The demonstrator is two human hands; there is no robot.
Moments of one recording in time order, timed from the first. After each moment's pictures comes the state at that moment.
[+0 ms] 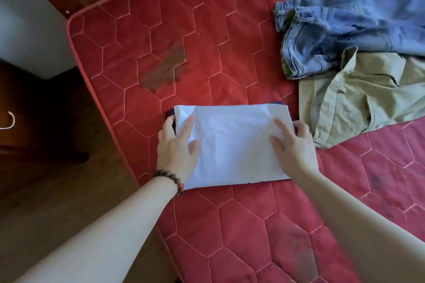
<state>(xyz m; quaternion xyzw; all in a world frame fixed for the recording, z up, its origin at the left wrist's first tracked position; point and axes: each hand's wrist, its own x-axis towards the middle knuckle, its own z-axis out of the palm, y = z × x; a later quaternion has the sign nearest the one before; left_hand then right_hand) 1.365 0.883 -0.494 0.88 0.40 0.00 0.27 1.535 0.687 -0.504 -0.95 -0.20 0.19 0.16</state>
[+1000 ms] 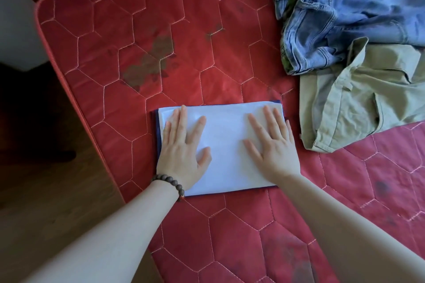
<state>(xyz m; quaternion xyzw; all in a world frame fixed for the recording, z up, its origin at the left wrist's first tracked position) 1.385 0.878 -0.542 0.95 0.25 -0.03 0.16 1.541 0.700 -0.560 -0.91 -0.38 0.12 0.12</state>
